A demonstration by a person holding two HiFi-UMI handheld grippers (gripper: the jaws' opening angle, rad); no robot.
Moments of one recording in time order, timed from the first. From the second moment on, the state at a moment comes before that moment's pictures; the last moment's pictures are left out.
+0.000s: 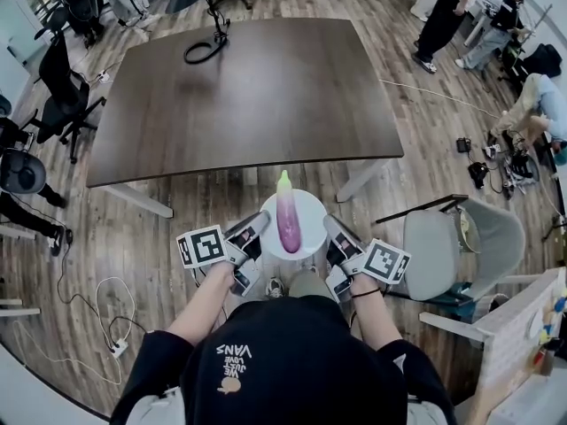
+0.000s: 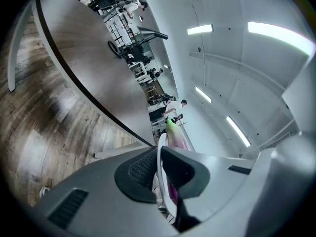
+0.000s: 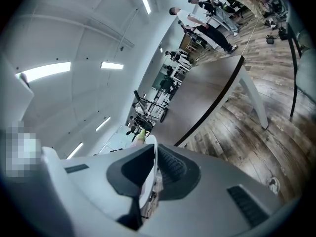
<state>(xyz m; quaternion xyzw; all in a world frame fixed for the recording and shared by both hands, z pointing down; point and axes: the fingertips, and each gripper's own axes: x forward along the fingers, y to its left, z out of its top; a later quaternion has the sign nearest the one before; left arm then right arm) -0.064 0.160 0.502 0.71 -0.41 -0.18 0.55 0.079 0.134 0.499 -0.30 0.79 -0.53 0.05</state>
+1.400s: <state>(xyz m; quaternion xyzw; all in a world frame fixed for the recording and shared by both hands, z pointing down) -0.107 -0.072 0.509 0.69 -0.45 -0.22 0.52 0.032 -0.116 0.506 -0.25 0.81 -0.53 0.02</state>
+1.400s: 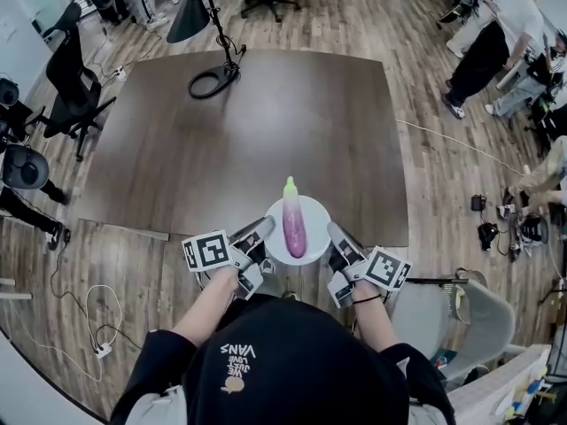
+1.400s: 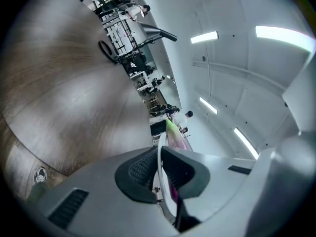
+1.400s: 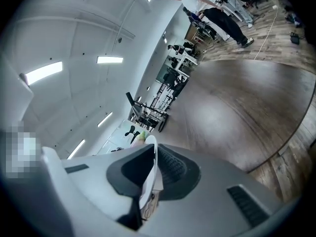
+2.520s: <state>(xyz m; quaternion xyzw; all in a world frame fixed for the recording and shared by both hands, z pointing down) -0.164 -0.206 0.518 0.73 -0.42 -0.18 0.51 -0.022 -0.233 0.524 -0.29 0.80 -0.53 0.05</state>
